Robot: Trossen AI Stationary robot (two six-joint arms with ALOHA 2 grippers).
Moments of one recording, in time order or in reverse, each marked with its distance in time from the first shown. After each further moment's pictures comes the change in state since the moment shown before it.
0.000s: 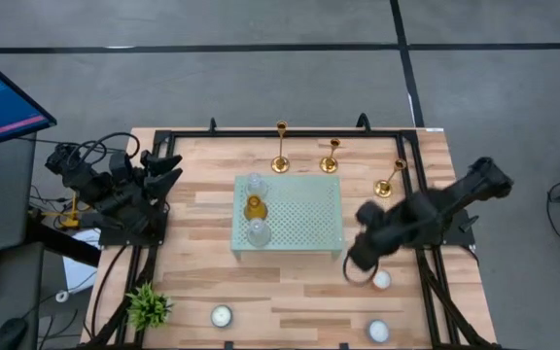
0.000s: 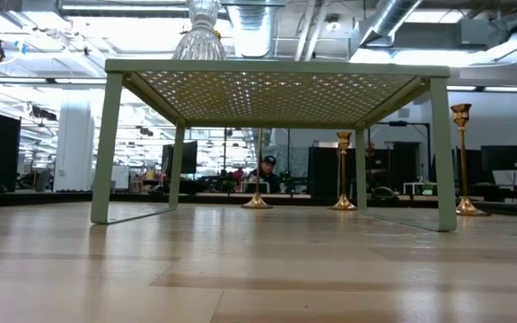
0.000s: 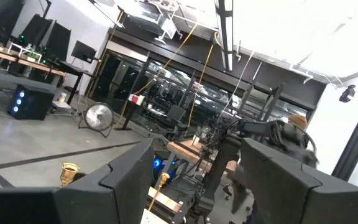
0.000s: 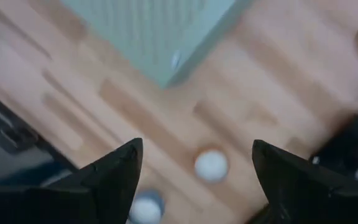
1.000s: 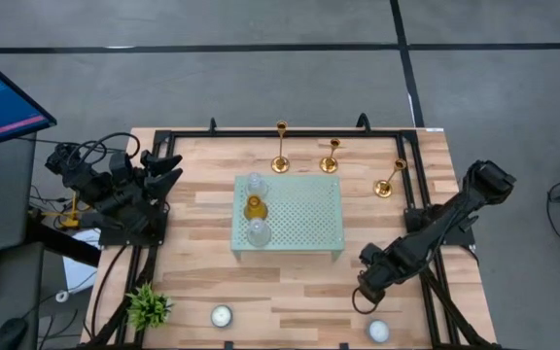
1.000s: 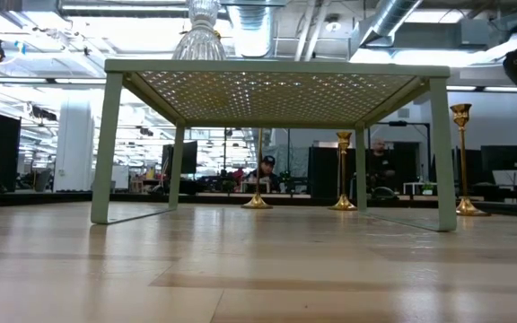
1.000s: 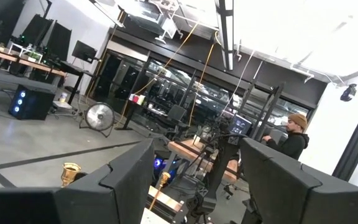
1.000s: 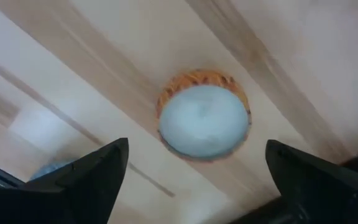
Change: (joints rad) left arm 0.000 0.000 0.000 -0.004 -0.001 0.001; right arm 0.185 -0.018 -0.750 0.626 -0.274 0.106
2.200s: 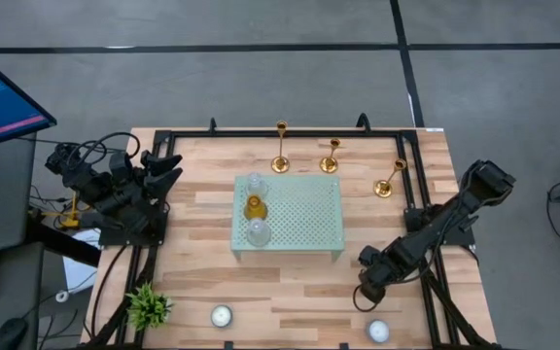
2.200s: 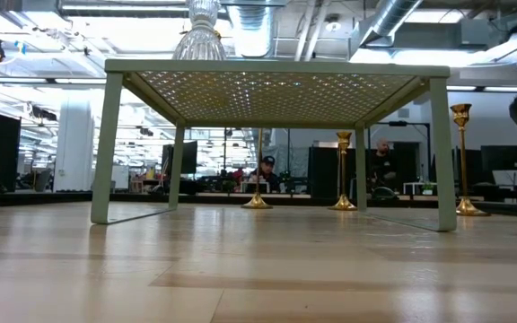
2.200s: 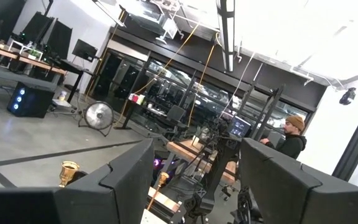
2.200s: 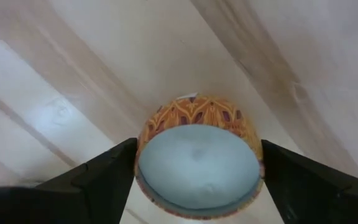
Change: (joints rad) left arm 0.000 0.000 0.000 0.004 -0.003 -0.015; right arm 0.001 0.003 -0.183 0.242 0.001 -0.065
